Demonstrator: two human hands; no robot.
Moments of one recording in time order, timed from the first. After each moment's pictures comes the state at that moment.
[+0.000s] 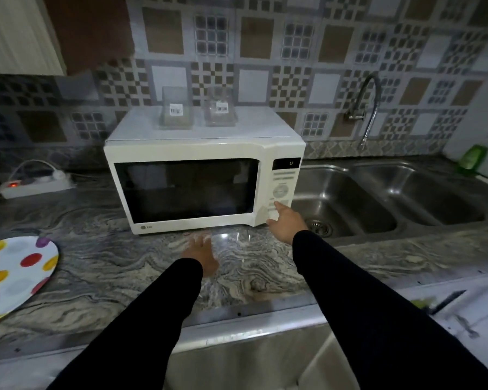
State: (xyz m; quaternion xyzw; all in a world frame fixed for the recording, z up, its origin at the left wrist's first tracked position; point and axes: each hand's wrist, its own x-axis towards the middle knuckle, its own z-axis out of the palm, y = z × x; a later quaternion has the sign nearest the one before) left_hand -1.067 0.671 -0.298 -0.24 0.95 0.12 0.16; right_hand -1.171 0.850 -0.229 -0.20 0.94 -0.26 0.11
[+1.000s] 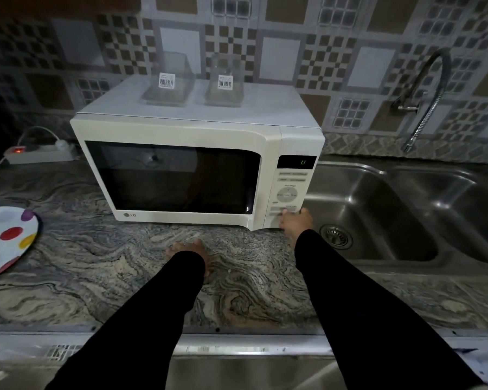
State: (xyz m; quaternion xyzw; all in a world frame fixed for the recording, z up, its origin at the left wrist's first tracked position) left_hand -1.144 0.679 -0.332 -0.39 0.86 0.06 0.32; right_hand -1.307 0.827 -0.324 0.05 0.78 -0.60 0.17
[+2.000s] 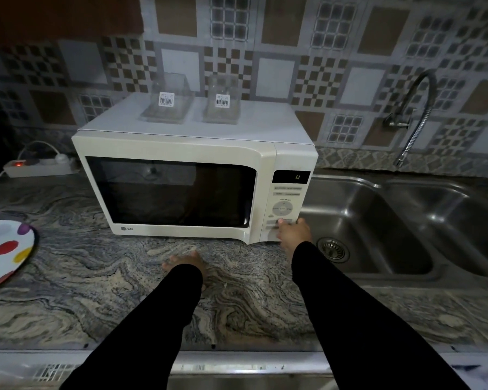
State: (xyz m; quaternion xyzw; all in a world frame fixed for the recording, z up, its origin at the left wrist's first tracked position) left_hand -1.145 0.682 -0.322 -0.41 0.86 0.10 0.30; right_hand -1.311 0.828 -0.321 0.02 0.79 -0.60 0.16
